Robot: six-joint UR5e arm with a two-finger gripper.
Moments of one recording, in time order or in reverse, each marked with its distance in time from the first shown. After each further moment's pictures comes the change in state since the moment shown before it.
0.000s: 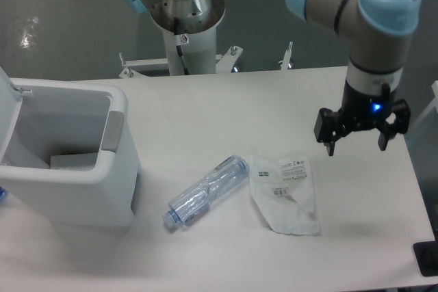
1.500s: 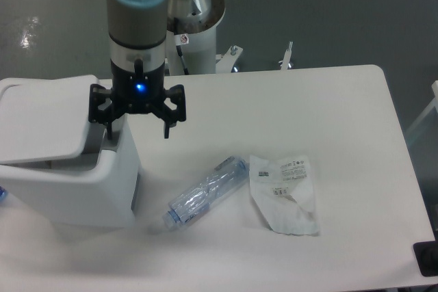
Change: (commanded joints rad) arm -0.453 0.273 -0.013 -0.120 -0.165 -0.832
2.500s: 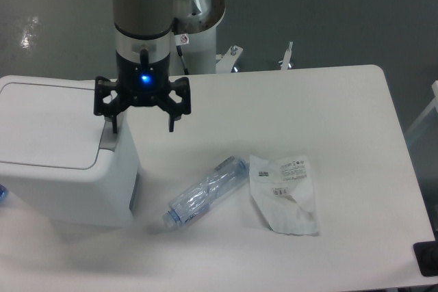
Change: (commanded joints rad) arm -0.037 0.005 -0.119 0.003 0.018 0.018
